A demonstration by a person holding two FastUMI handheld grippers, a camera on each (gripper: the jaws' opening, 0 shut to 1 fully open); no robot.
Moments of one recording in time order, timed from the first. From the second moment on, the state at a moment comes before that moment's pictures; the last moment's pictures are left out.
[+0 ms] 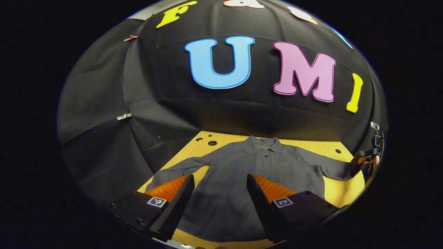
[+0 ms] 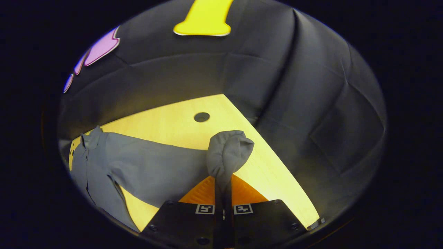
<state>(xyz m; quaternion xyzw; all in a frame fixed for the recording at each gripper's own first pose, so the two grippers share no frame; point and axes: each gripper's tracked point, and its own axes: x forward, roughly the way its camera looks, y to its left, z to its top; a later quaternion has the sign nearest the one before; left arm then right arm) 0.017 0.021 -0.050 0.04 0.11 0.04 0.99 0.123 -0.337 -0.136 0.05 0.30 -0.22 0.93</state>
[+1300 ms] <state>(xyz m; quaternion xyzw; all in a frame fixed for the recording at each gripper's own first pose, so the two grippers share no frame) -0.082 0.230 -0.064 -0.07 0.11 0.22 0.97 0.252 0.233 -0.080 -0.08 0.27 0.15 0.95</state>
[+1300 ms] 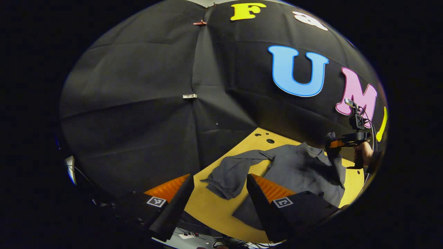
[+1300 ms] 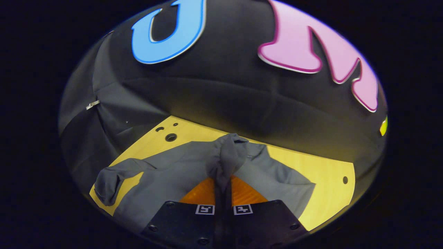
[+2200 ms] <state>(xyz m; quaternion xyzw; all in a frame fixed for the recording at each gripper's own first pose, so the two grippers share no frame) -0.042 0.266 -0.130 -0.12 0.15 0.22 0.96 0.223 0.405 -0.186 -0.15 0.31 0.25 0.90</state>
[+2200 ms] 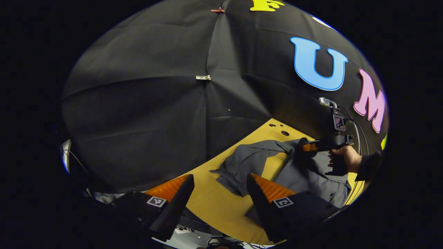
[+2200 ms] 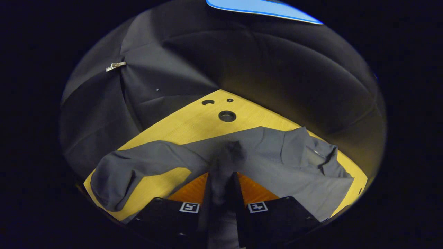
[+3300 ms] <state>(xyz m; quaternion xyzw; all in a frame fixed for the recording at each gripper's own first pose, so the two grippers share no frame) 0.078 0.281 -0.234 -0.10 0.30 0.14 0.94 0.063 0.197 -0.070 -0.06 0.26 0.12 0.96</state>
